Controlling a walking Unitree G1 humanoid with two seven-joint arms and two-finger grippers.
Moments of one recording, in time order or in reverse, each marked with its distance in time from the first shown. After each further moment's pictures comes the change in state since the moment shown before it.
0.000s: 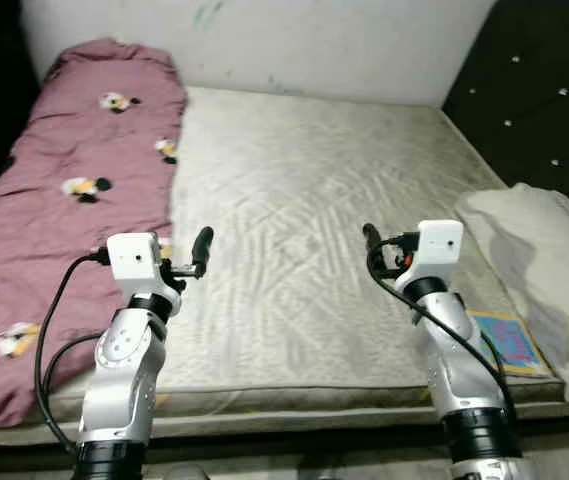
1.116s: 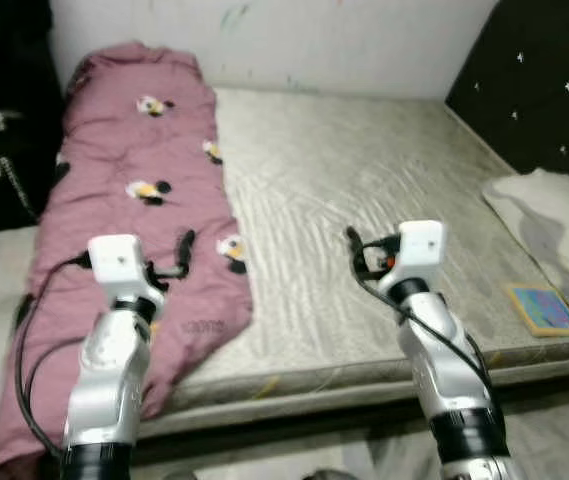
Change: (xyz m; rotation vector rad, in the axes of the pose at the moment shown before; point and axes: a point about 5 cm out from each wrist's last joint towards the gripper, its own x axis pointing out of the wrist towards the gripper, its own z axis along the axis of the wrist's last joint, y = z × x) left arm -0.001 0.012 0.004 0.019 -0.015 0.050; right arm 0.004 0.016 0.003 0.012 -0.013 0.064
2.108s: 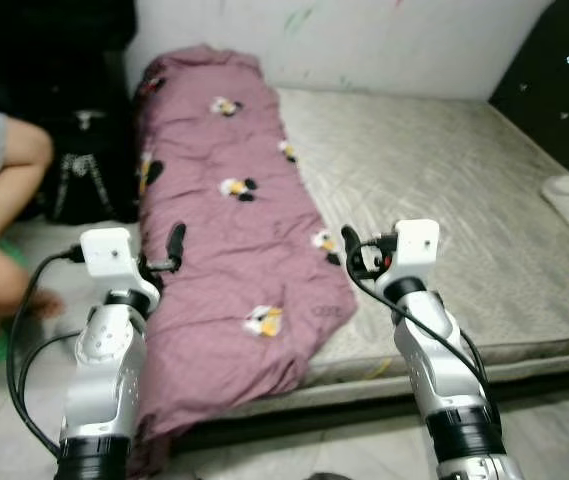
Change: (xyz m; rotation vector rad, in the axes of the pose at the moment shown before) left arm 0.003 0.005 0.003 0.034 -0.013 0.048; right arm 0.000 0.002 -0.003 -0.005 0.006 -0.015
